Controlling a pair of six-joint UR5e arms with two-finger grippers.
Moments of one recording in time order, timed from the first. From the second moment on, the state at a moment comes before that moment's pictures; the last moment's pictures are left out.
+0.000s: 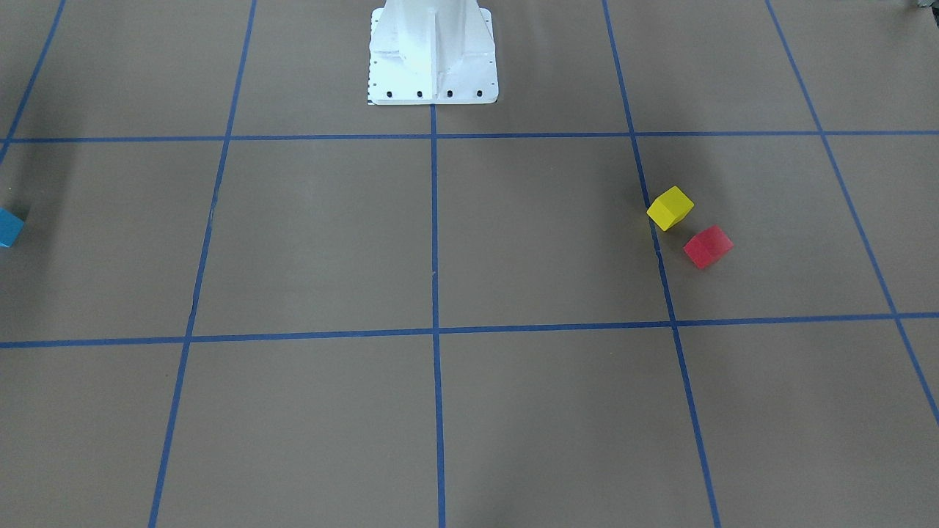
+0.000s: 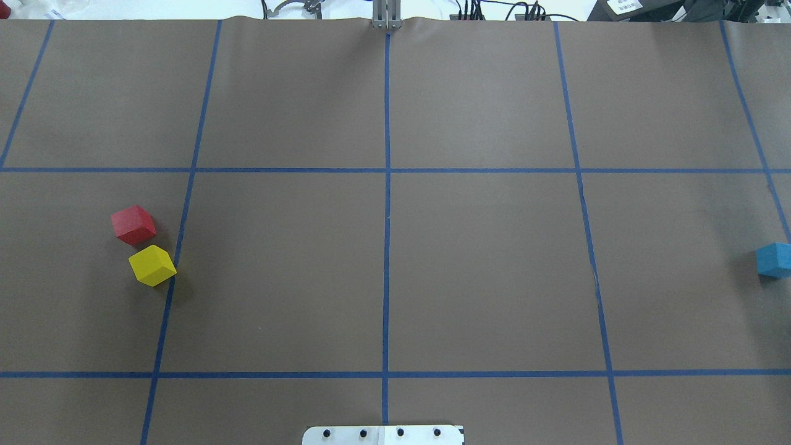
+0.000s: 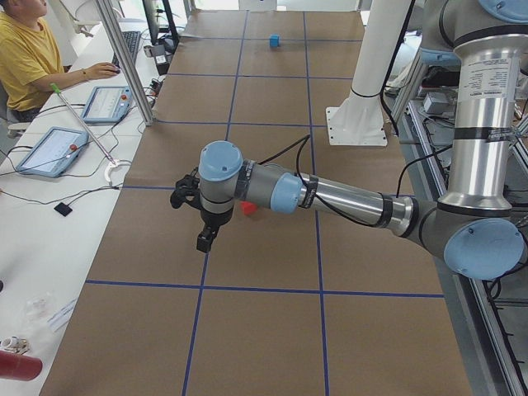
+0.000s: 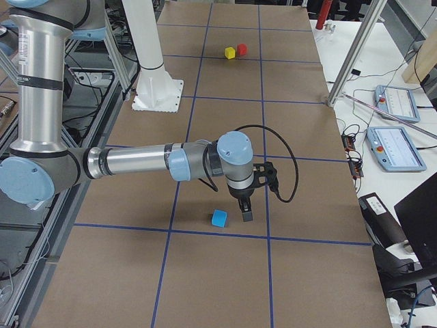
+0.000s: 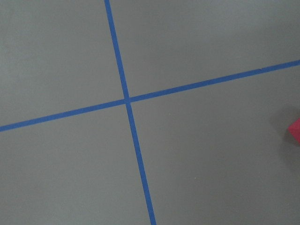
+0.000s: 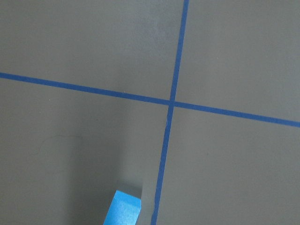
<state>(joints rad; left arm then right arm) -1.58 -1.61 -1.75 -1.69 -2.37 0.11 1.60 -1.69 1.78 -1.42 2.37 -0.07</state>
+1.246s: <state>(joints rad) -1.58 -1.64 -1.71 -1.87 -2.37 0.08 1.15 -1.94 1.75 -0.80 2.05 0.91</state>
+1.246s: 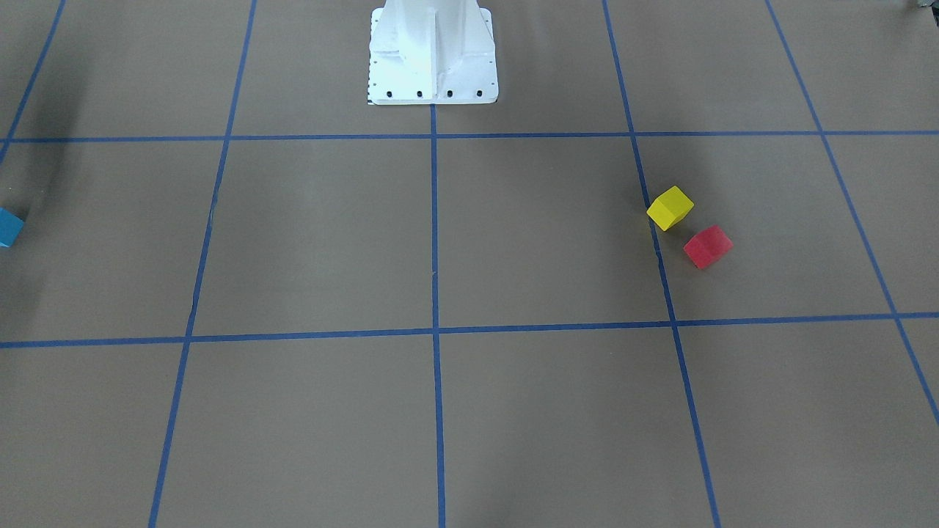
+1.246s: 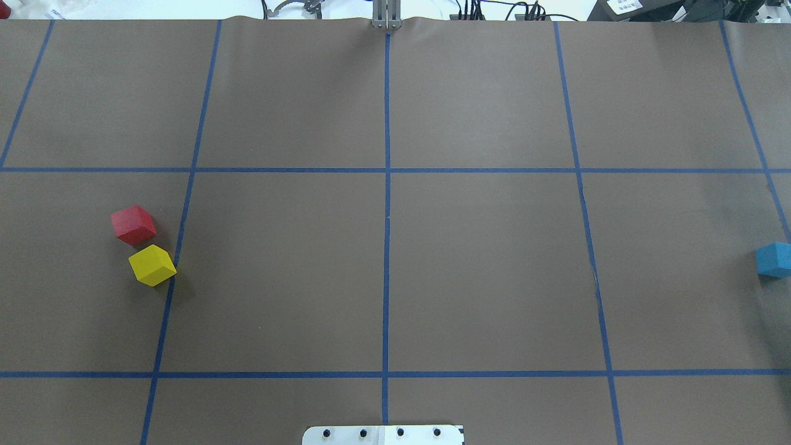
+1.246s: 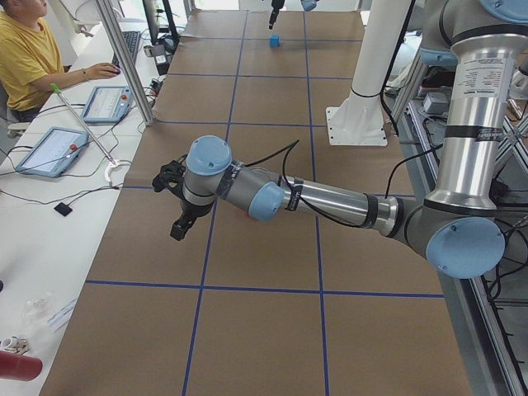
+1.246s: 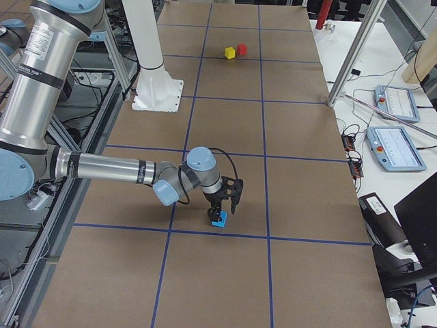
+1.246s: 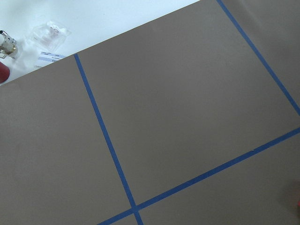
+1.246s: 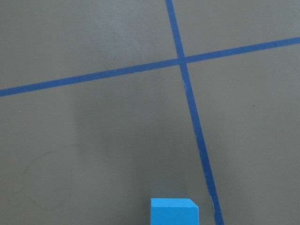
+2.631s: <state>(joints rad) -1.57 -1.64 -1.70 -1.88 -2.37 0.09 0.93 -1.94 1.58 -0.56 1.88 1.07</state>
